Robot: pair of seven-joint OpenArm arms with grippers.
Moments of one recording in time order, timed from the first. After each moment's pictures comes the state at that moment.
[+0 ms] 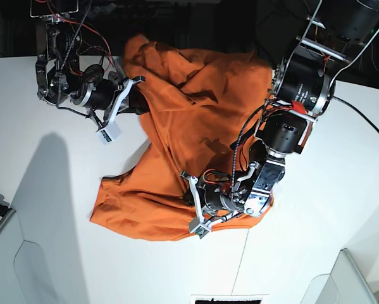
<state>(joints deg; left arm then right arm) -37.8 -3.0 21.8 37.8 -12.4 -27.2 30.8 -6.4 10.0 -0.5 88.3 37.6 33.3 -58.9</state>
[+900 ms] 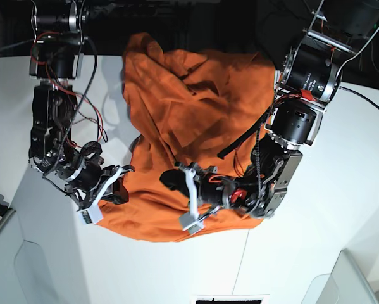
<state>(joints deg) -32.0 -7.7 22.0 55.5 -46.6 -37.9 59.0 17.7 5.6 5.7 73.5 18.9 32.1 -43.5</state>
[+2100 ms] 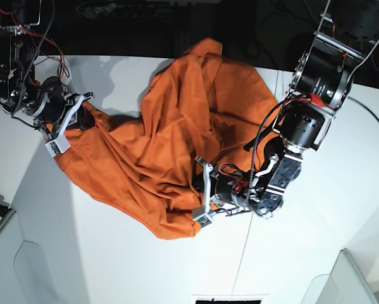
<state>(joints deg) -36.0 -8.9 31.1 48.1 -21.1 -36.4 43.0 -4.9 21.4 6.5 87.8 33.2 32.7 -52.4</state>
